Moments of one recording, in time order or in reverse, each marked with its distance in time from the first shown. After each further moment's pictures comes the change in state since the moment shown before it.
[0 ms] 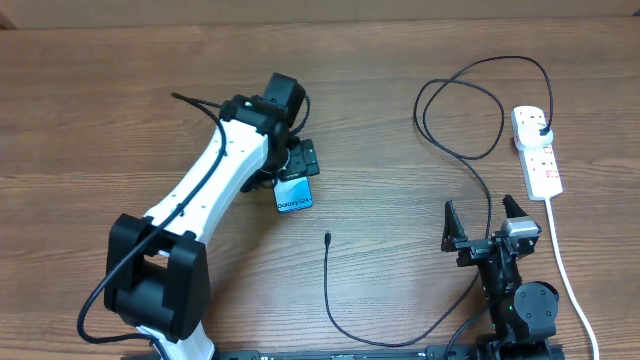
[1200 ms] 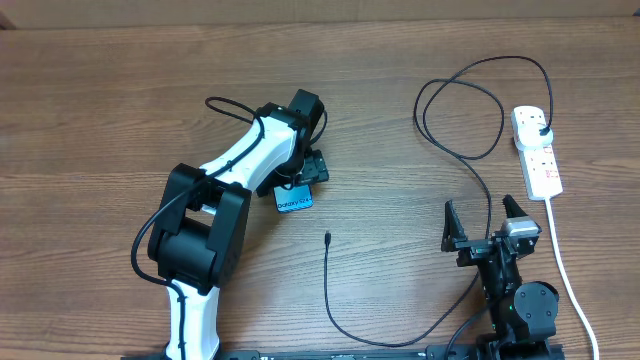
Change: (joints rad) left arm -0.024 0.273 0.023 0.113 -0.029 -0.048; right arm 0.000 0.000 0.000 0.000 0.000 0.000
